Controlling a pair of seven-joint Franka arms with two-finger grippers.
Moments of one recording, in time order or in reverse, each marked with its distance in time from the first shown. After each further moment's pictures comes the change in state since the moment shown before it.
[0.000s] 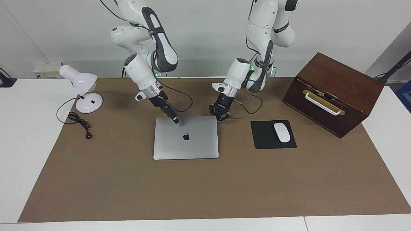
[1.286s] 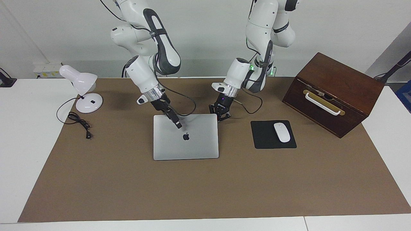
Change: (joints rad) left arm -0.003 0.001 0.002 0.000 0.000 0.002 0.004; right arm 0.007 0.068 0.001 0.123 0.036 0.029 -0.014
